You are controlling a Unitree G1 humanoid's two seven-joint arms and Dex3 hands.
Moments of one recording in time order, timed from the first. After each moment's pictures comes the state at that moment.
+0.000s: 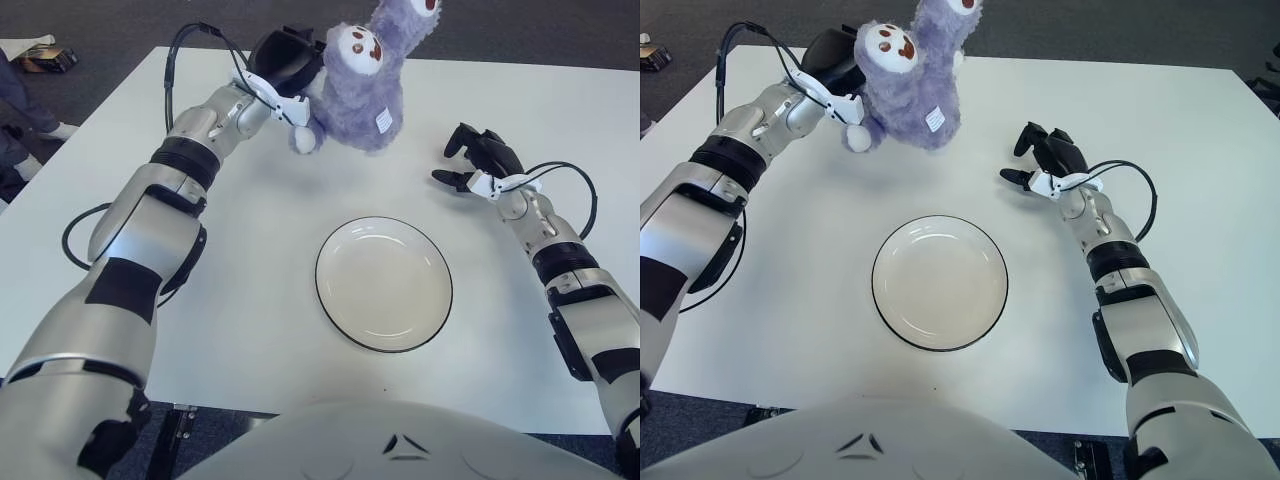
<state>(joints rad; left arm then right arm) -1.15 0.41 -0.52 0.96 0.76 -0.57 0.33 -0.67 -0.50 0.27 0.90 -0.52 -0.36 -0.15</state>
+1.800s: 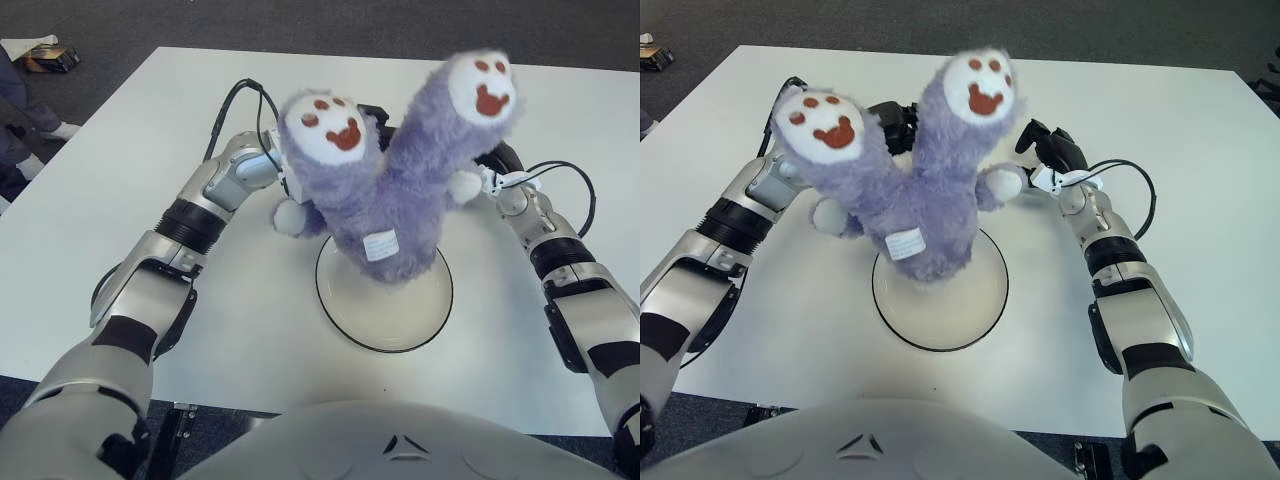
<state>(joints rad) -0.79 0.41 -0.43 0.35 0.37 -0.86 -0.32 -0.71 -0.48 0.25 0.98 -0.48 -0.38 -0.15</state>
